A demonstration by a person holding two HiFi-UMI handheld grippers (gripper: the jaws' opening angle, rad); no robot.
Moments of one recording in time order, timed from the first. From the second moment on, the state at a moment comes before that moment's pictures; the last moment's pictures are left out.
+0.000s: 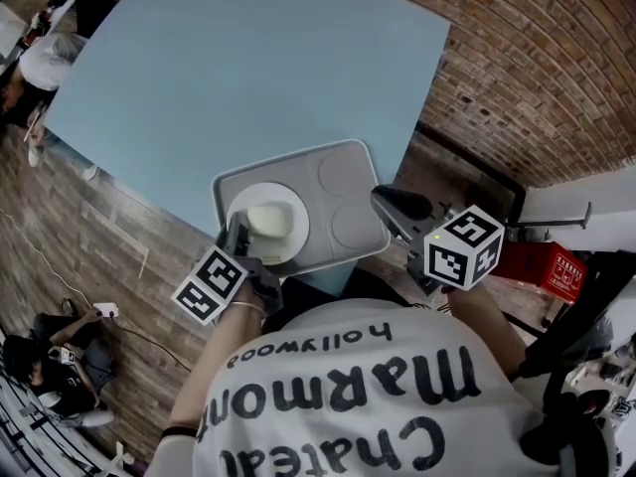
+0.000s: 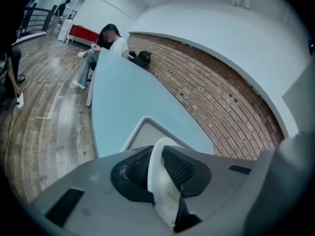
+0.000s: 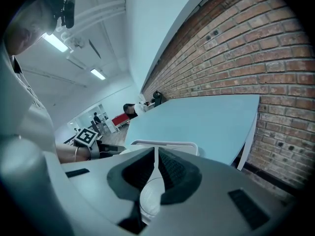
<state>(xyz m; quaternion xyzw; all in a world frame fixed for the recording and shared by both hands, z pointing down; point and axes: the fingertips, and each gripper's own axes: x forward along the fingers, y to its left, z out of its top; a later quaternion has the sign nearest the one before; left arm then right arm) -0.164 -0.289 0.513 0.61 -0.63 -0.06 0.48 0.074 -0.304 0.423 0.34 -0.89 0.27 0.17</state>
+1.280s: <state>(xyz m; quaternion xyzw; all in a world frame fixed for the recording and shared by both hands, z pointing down) -0.126 -0.325 0.496 0.75 -0.61 0.09 0.23 0.085 -0.299 0.435 0.34 -0.88 0.28 0.18</state>
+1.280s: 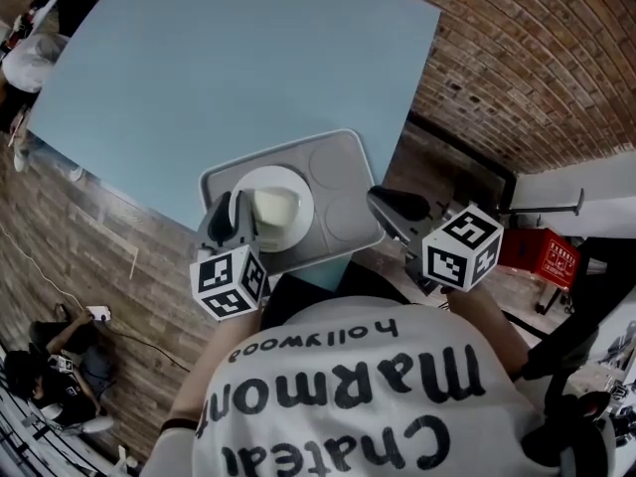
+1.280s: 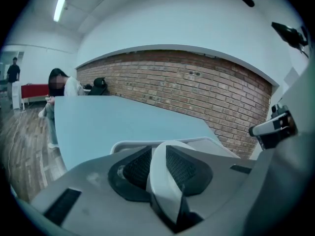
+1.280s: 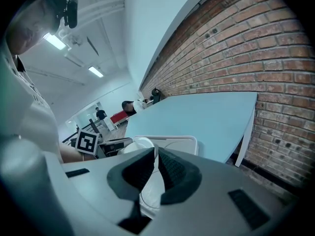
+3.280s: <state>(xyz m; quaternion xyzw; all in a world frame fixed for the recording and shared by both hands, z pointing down) -0.162 -0.225 0.427 0.81 -0.53 0.03 0.24 0.000 -0.255 0.410 0.30 -0.91 0.23 0.19</state>
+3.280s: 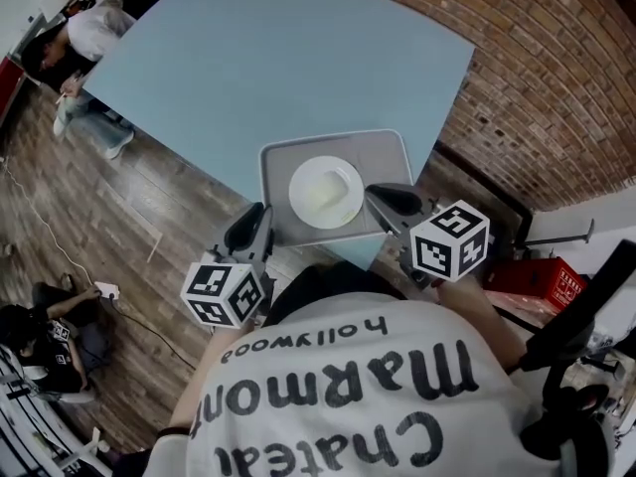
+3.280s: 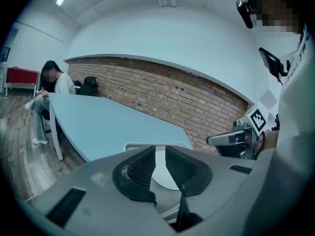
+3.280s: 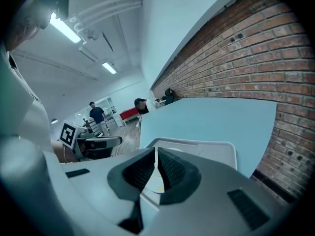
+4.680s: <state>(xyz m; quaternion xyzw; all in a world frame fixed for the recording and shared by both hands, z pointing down) -0.189 -0.212 0.429 0.83 -0.51 0.02 0.24 -0.022 -0.241 0.421 0.34 -0.89 0.23 0.21</state>
